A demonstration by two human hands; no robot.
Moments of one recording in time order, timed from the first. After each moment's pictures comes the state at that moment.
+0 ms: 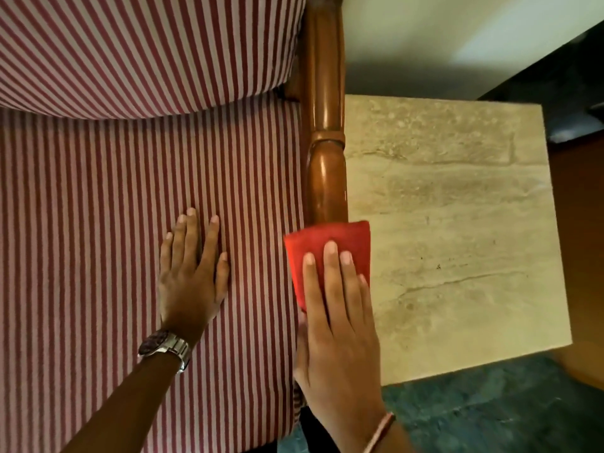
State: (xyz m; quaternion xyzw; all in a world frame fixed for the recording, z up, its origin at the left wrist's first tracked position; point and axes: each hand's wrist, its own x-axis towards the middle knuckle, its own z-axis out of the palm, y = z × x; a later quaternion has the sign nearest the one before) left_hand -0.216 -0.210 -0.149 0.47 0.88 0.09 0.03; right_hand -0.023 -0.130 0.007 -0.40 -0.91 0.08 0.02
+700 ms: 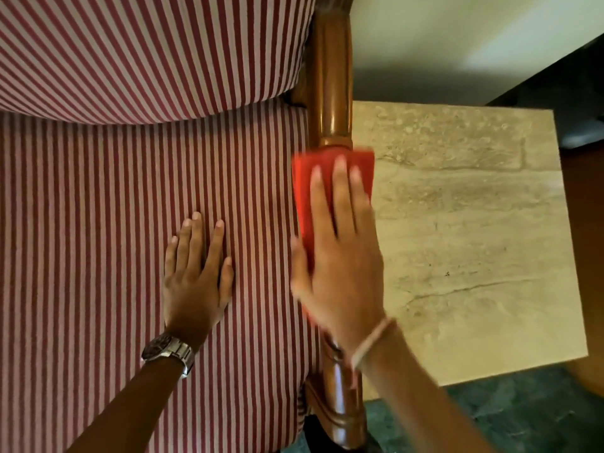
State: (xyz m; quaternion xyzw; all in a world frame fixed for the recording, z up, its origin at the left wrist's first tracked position) left_hand -0.217 -0.211 -0.151 0.47 0.88 0.10 0.03; right_hand -0.087 -0.051 0.006 -0.39 -0.91 0.11 0.03
